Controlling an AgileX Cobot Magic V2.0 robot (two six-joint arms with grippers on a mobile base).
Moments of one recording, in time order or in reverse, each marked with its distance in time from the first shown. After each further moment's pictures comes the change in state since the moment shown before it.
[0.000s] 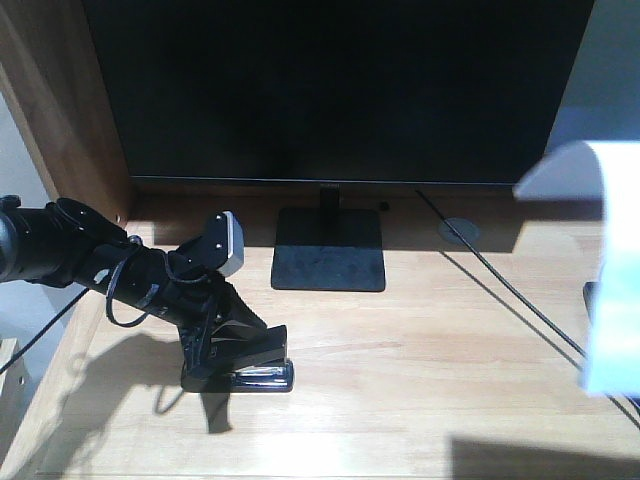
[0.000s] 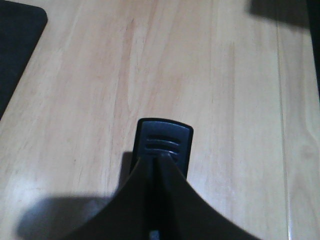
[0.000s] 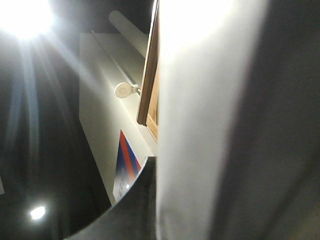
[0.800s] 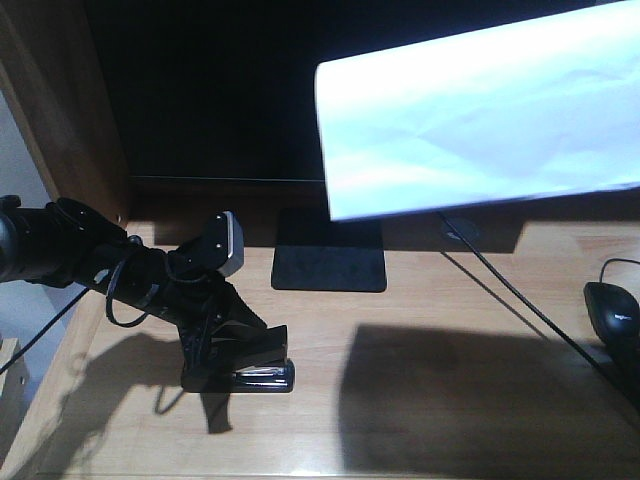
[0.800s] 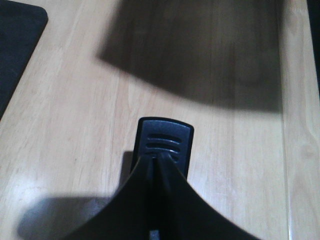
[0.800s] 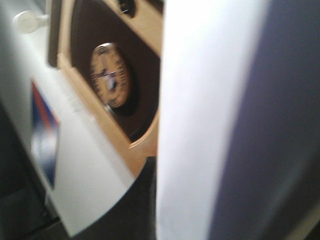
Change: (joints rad) left arm 0.000 0.000 0.000 0.000 0.000 0.000; right arm -0.089 0.553 -0.257 -0.007 0.026 0.062
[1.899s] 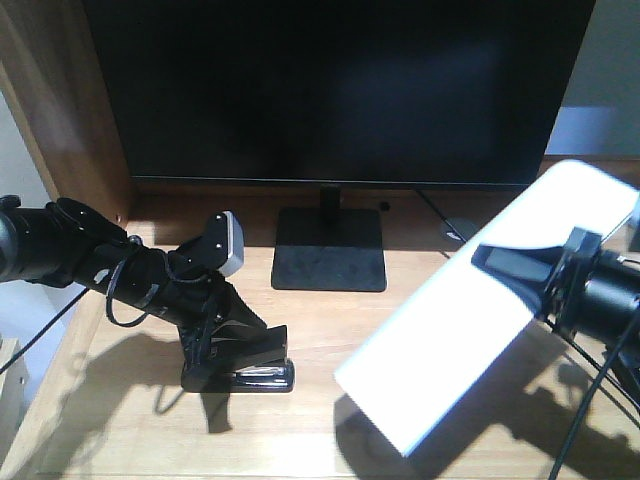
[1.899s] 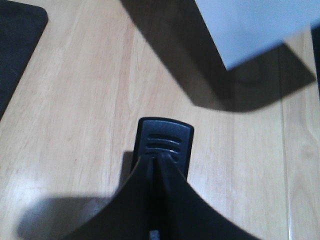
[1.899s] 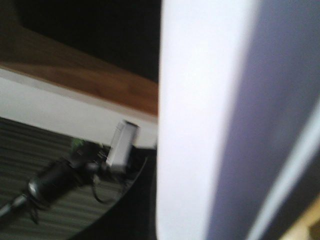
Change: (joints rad) left arm 0.000 0.000 0.000 0.000 0.000 0.000; right arm -0.847 0.614 -0.012 -1.521 -0.272 1.246
